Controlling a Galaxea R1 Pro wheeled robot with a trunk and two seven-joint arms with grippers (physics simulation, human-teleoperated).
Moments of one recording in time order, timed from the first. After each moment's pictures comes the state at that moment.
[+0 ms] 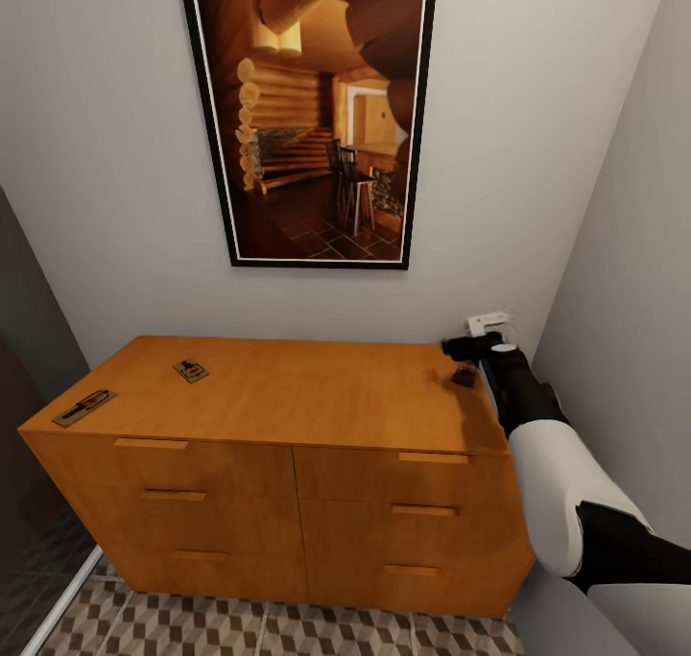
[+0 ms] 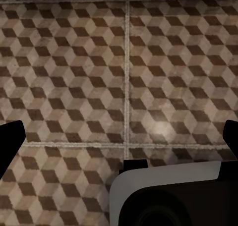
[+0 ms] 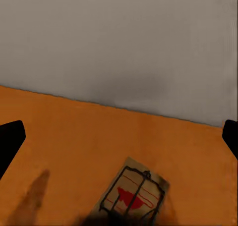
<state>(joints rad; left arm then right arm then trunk) -0.03 0.08 0.11 0.04 -0.13 -0.79 -0.03 -1.08 0.03 -0.27 -0.69 0.50 0.35 0.16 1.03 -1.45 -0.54</state>
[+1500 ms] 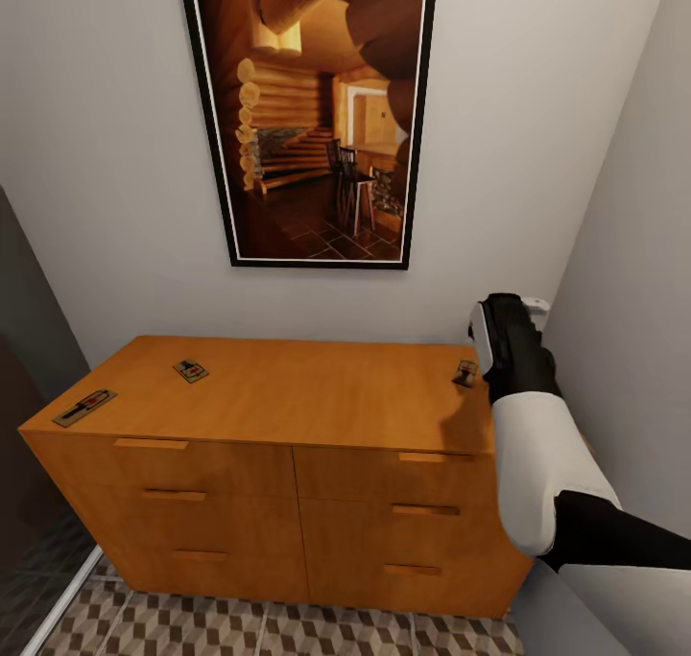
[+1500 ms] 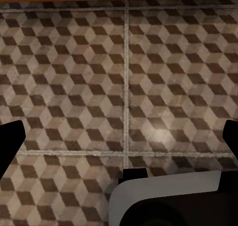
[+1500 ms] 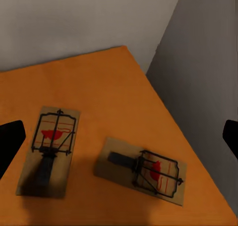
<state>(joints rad) -0.03 0.07 0.11 0.02 -0.13 -0.79 -0.03 -1.15 0.13 -0.26 -0.95 0.16 0.99 -0.51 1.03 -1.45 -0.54</state>
